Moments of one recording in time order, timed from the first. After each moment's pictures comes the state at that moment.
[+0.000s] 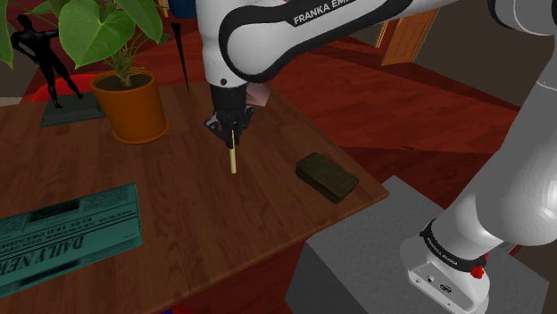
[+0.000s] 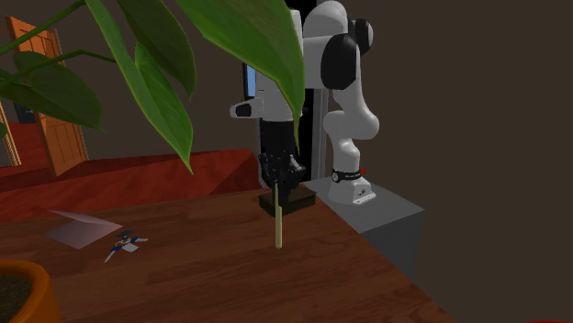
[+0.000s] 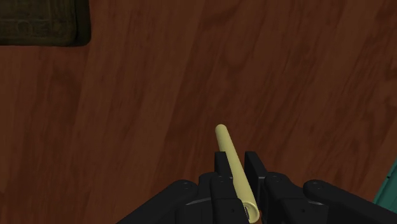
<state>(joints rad) 0.16 0.22 0.49 -1.87 -0.11 2.04 0.54</state>
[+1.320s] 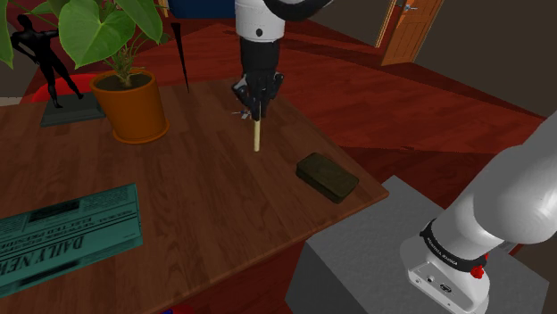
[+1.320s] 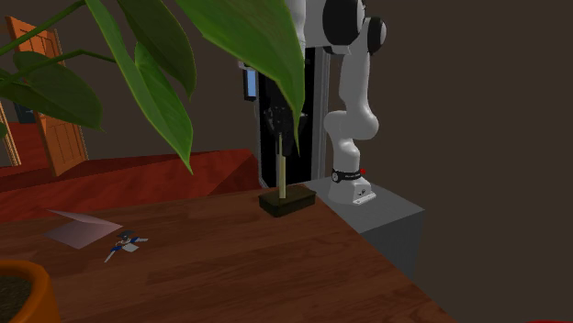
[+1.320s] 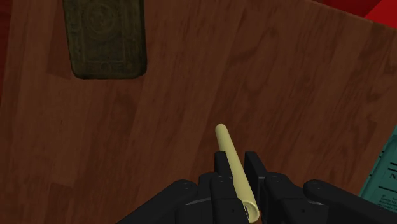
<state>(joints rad) 0.09 -0.05 0.47 -1.94 0.02 1.88 0.40</state>
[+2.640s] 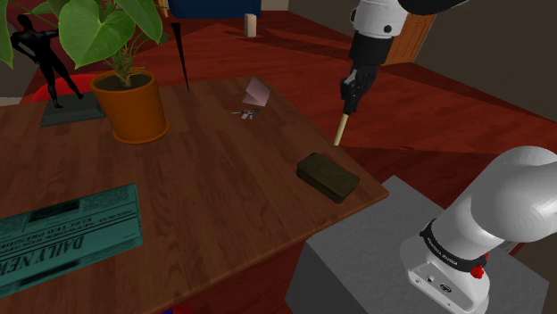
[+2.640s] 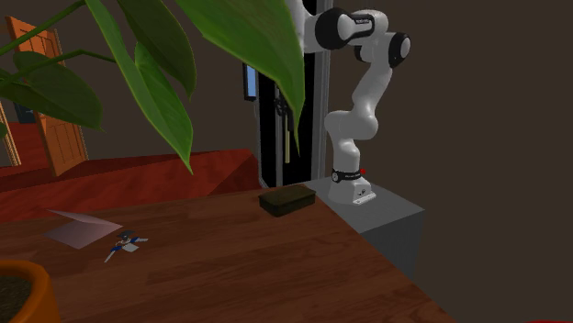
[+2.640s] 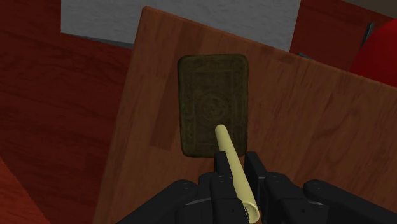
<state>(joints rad) 0.04 -0.65 0.20 -2.44 0.11 1.78 0.02</state>
